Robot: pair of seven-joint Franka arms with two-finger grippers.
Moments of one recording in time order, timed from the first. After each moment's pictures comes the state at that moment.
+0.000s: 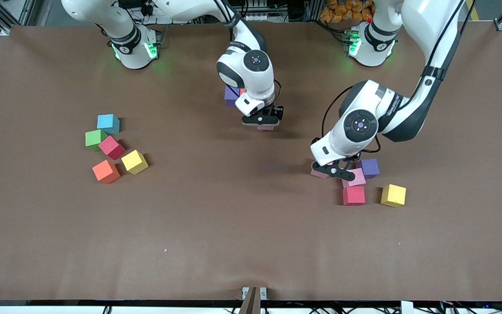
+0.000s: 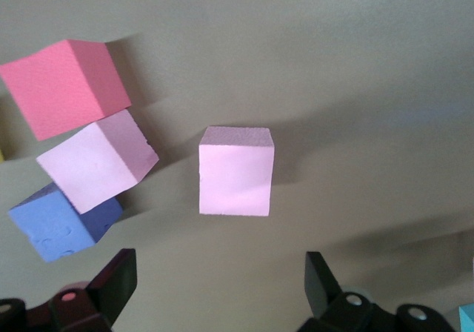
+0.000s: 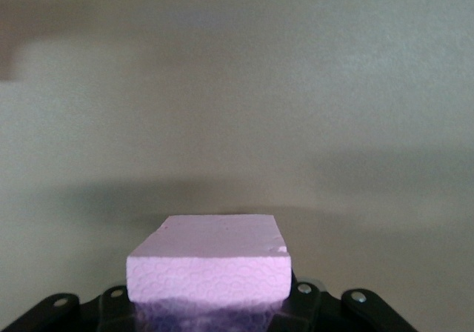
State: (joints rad) left arm -0.12 0.45 -0.39 -1.77 0.16 2.00 -0.24; right arm 1.00 0.59 -0.01 -1.77 0.02 2.46 1.09
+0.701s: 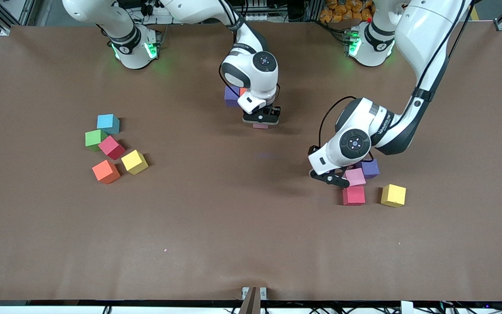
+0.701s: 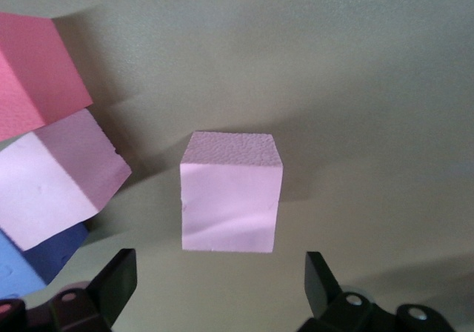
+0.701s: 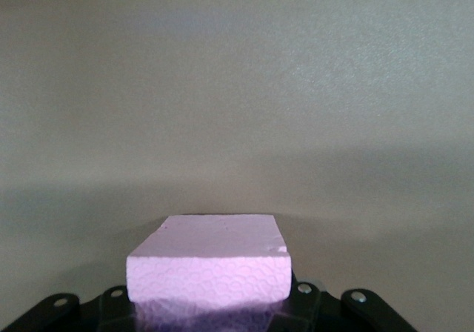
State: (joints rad) left arm -0.12 0.55 -0.38 -1.77 0.16 2.06 -0.24; right arm 1.04 0.64 -0.02 -1.77 -0.04 2.42 1.15
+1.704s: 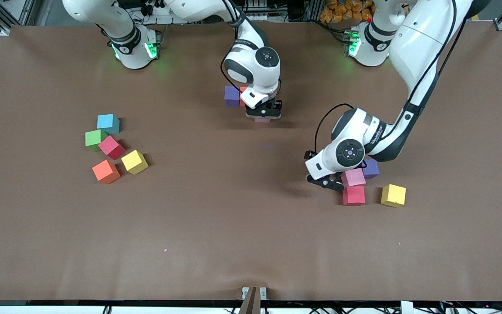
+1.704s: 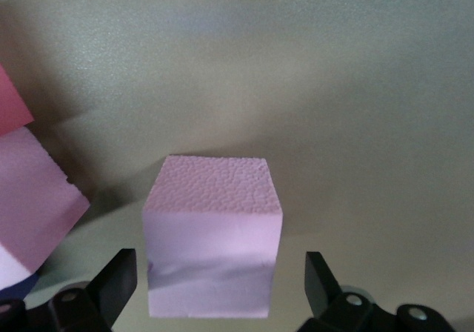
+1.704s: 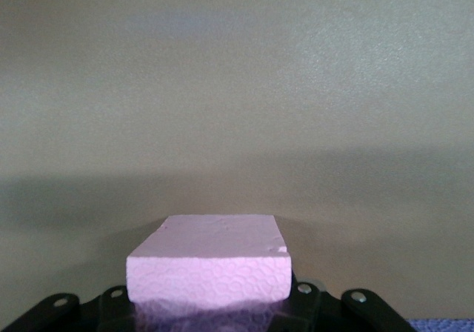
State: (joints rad) left arm -0.12 0.64 -0.38 -1.77 0.16 2.14 -0.24; right arm 1.05 0.64 0.01 -1.80 -0.05 2.43 1.15
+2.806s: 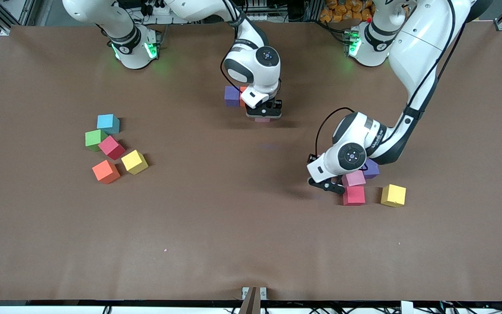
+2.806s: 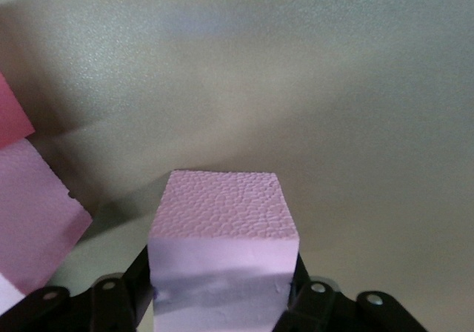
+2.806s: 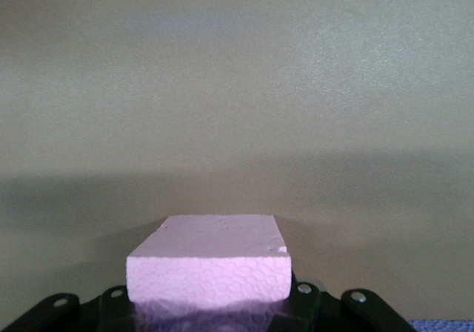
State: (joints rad) left arm -0.11 0.66 -0.37 -1.76 0.16 2.16 -0.24; right arm 1.05 0.64 0.02 -1.80 -0.06 2.43 1.15
